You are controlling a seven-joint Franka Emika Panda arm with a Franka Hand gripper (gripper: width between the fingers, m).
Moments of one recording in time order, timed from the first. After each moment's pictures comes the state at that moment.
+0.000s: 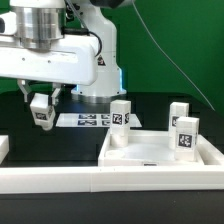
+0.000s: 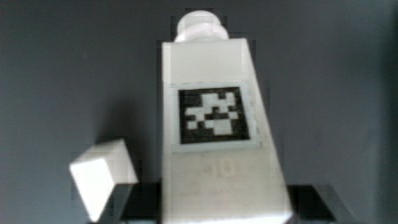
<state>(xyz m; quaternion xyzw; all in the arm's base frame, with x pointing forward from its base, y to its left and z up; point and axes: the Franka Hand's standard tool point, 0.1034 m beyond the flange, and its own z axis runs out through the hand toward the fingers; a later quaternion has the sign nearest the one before) 0.505 -0.143 0.089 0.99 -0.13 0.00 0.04</state>
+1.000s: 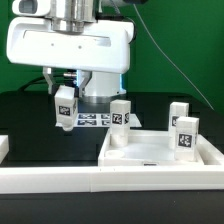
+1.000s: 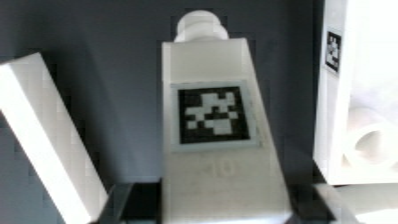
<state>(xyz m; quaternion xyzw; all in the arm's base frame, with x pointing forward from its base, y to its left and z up) 0.546 -0.091 0.114 0.99 -0.12 0.05 0.03</state>
